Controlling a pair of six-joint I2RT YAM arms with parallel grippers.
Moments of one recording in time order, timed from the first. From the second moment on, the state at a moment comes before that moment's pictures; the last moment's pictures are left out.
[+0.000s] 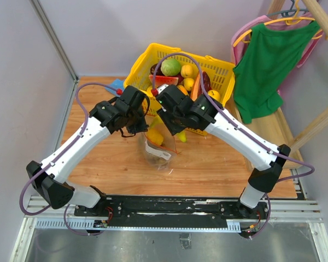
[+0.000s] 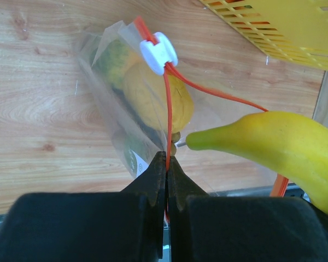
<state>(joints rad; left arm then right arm) -0.65 1.37 1.48 -1.04 -0.16 -0.82 0.99 1.68 1.96 -1.23 0.29 0.19</state>
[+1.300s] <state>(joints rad) -0.65 1.36 1.45 -1.03 -0.16 -0.84 1.02 1.73 1.98 -1.16 0.25 0.23</state>
